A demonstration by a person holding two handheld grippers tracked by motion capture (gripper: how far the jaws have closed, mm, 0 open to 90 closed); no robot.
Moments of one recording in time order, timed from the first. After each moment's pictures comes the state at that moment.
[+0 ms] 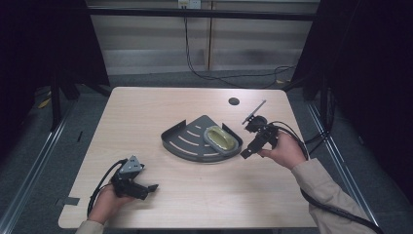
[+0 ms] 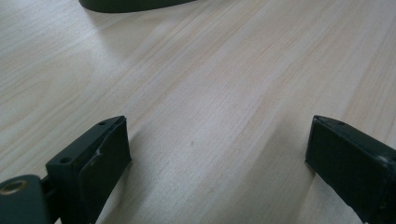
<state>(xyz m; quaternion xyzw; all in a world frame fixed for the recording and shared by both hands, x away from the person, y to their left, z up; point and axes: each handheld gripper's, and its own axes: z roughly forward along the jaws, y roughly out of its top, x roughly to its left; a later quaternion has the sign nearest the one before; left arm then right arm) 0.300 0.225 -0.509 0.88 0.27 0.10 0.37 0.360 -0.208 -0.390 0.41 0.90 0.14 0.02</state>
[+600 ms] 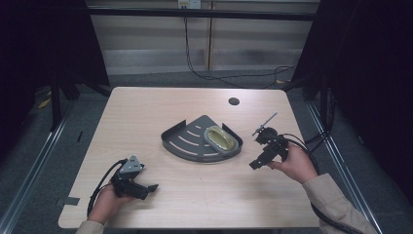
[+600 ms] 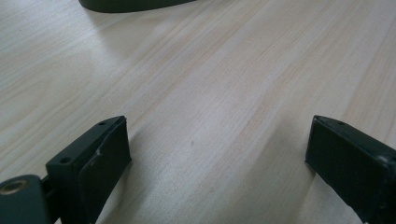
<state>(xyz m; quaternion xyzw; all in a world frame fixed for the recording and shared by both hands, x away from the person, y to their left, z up) 0.300 0.225 -0.509 0.88 0.27 0.10 0.37 0.332 -0.233 -0.410 0.41 0.90 0.14 0.02</state>
